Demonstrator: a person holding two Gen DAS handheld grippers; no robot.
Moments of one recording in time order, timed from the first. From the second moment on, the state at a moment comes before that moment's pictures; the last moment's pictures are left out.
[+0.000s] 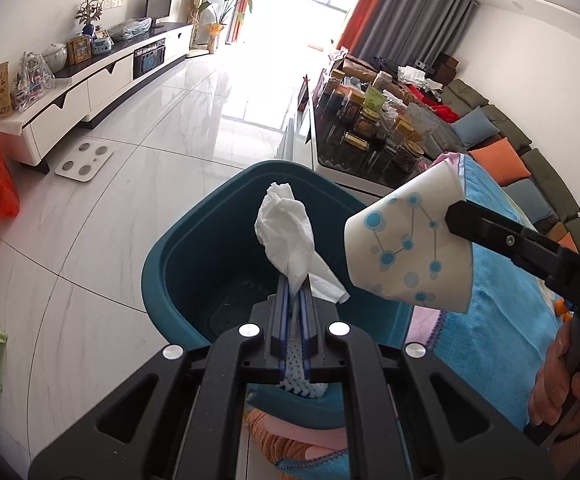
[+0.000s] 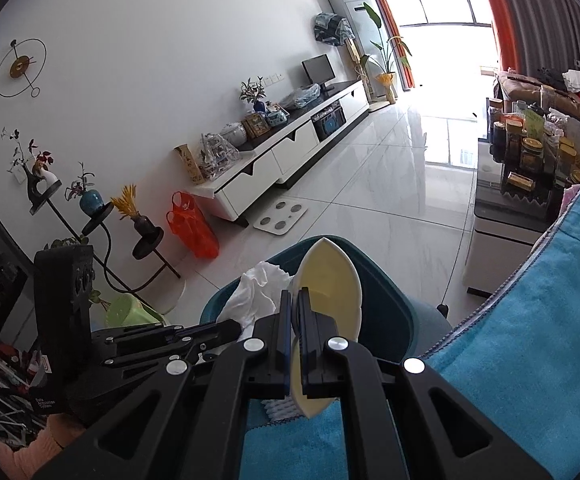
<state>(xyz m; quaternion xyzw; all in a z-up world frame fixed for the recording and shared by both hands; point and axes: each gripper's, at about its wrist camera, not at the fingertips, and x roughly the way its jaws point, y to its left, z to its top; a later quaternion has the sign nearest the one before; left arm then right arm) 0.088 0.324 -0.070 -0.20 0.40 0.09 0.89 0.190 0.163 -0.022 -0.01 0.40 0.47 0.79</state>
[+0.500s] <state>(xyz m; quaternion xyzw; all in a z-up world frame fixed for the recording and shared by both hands) 0.090 0.316 -0.078 -0.21 0.39 0.09 0.89 0.182 0.133 -0.020 0.01 0.40 0.46 0.79</state>
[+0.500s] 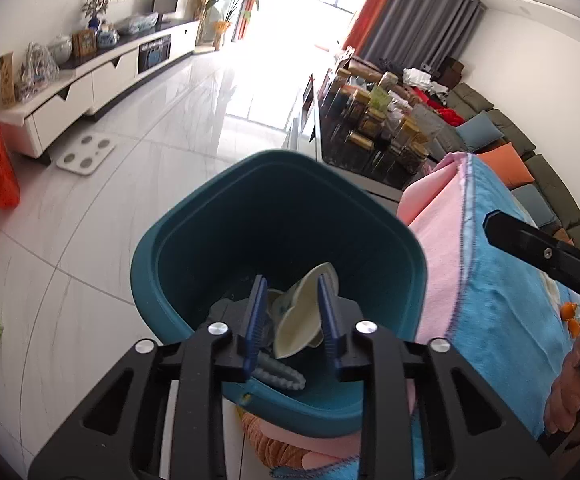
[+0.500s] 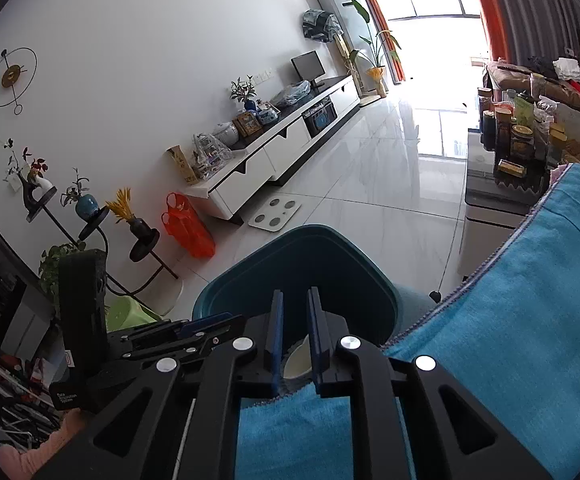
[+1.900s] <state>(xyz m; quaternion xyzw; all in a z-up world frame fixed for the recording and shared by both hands) 0.094 -0.057 -0.035 -0.04 0.38 -0.32 0.87 0.054 -0.308 0.001 0.12 0.30 0.15 0.94</state>
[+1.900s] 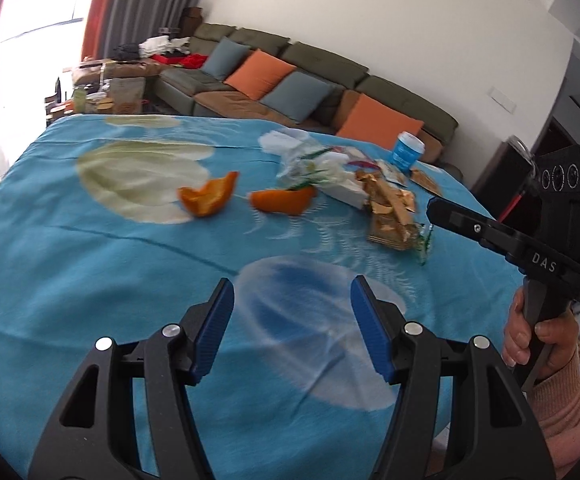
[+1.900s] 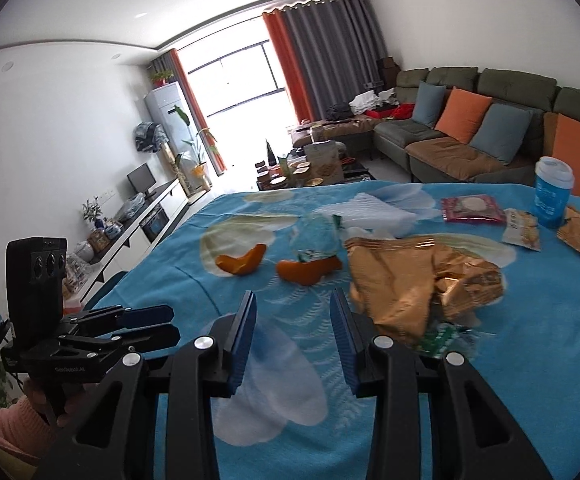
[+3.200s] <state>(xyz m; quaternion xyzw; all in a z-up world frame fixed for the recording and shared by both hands) 0.170 -0.196 -0.054 -0.05 0.47 -0.40 0.79 0.119 -0.416 -0.051 0.24 0.35 0.09 0.90</state>
